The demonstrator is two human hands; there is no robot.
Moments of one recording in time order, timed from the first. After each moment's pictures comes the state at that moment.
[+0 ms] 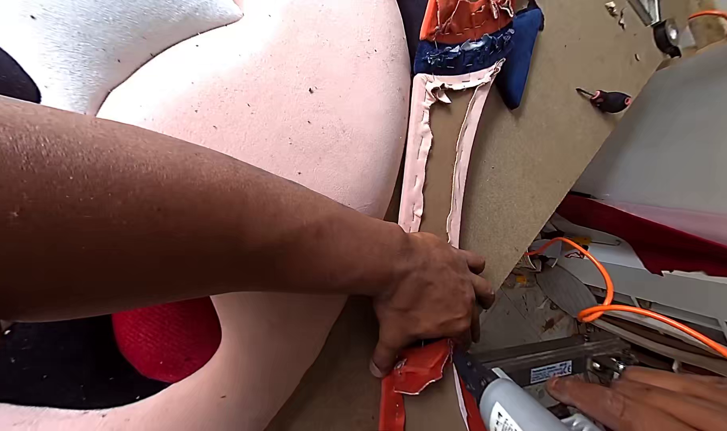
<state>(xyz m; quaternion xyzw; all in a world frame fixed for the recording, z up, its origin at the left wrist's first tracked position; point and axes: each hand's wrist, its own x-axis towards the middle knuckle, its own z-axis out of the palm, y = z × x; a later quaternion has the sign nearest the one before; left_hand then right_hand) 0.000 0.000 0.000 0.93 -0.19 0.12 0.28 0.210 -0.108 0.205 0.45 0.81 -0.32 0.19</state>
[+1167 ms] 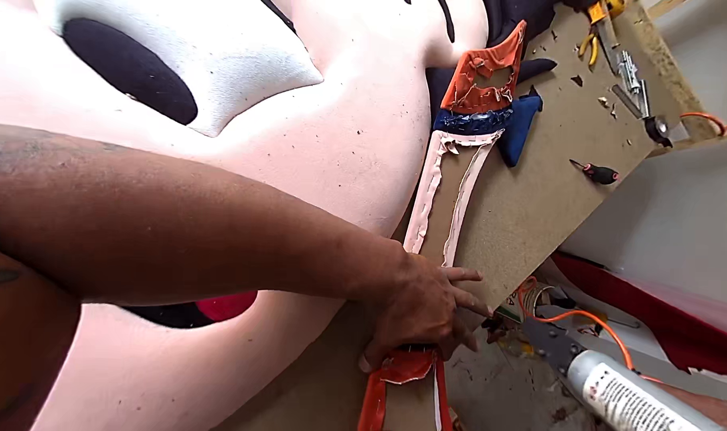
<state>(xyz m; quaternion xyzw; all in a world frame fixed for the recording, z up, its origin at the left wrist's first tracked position) -0.009 -0.011 0.011 0.94 -0.12 0.10 0.29 0.249 -0.100 0.240 0.52 0.83 -0.22 0.04</state>
